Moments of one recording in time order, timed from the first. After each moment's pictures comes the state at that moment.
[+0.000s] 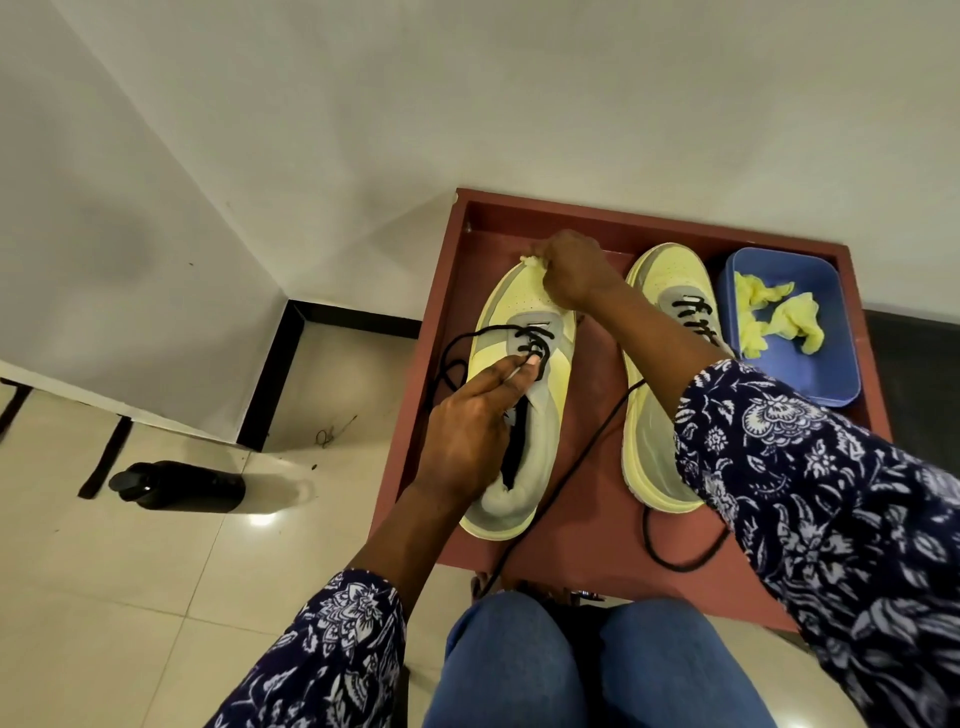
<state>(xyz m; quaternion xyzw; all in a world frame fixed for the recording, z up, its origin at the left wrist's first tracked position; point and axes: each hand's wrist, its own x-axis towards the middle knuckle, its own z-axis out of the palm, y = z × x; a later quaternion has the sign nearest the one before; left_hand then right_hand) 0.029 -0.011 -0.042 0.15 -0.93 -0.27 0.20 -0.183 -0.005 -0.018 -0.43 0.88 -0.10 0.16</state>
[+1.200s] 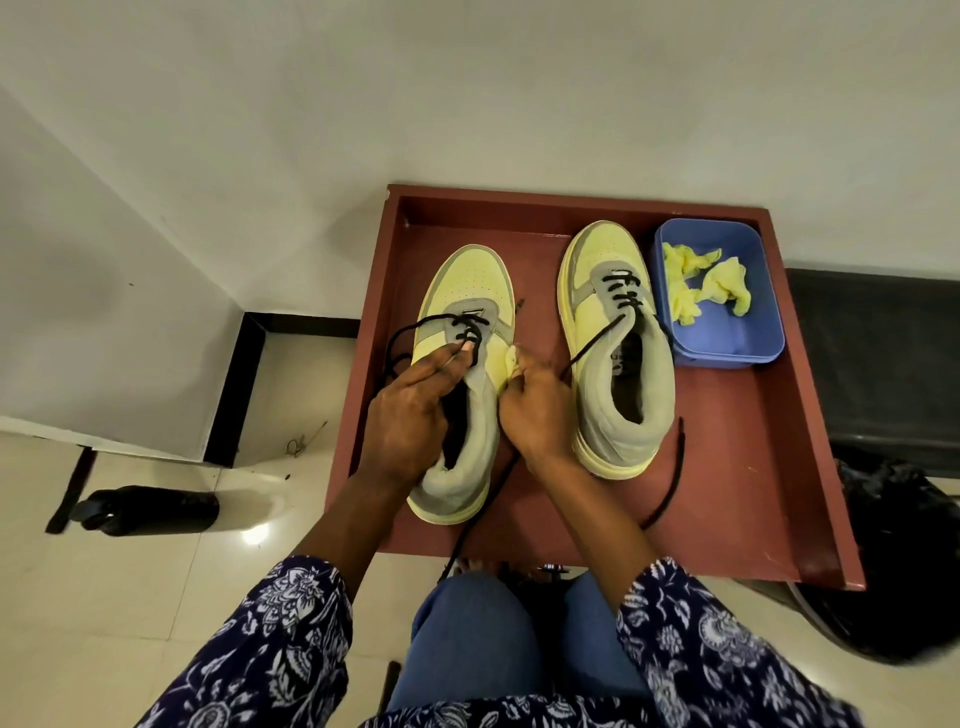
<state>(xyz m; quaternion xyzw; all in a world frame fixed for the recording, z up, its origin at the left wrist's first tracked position) 0.028 -0.014 -0.052 0.12 -0.93 -0.25 0.23 -0.057 0.095 -0.026 -0.14 0.90 -0.37 0.20</state>
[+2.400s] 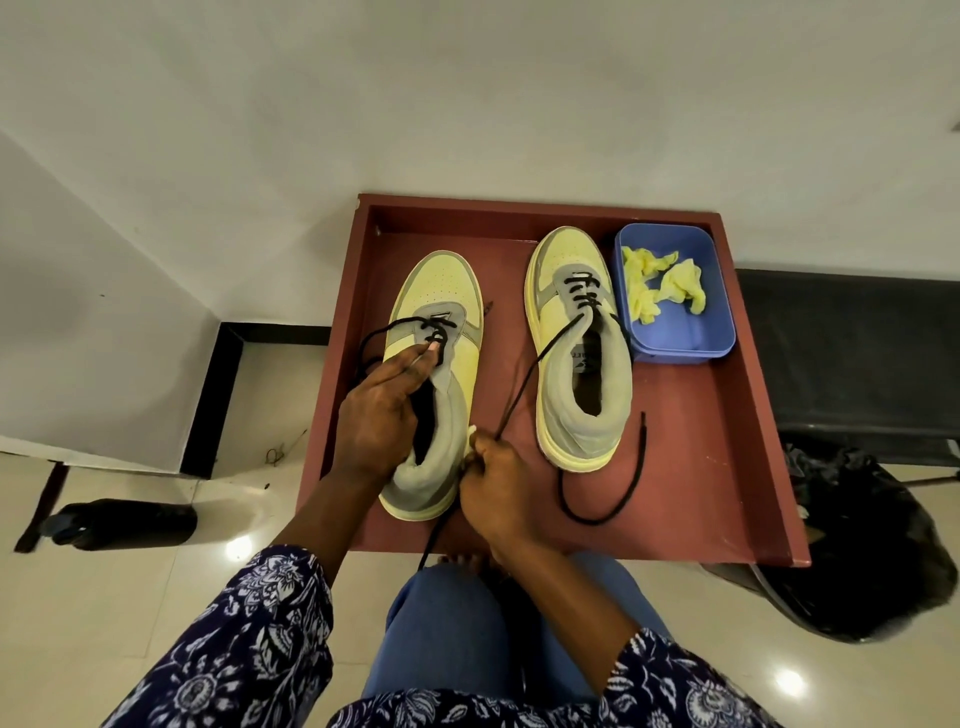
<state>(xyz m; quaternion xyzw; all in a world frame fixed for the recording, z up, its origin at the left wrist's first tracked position) 0.026 -0.009 -0.046 0.17 -0.93 -0.24 0.20 0.006 0.128 -0.050 -0.12 0.86 -0.41 0.27</state>
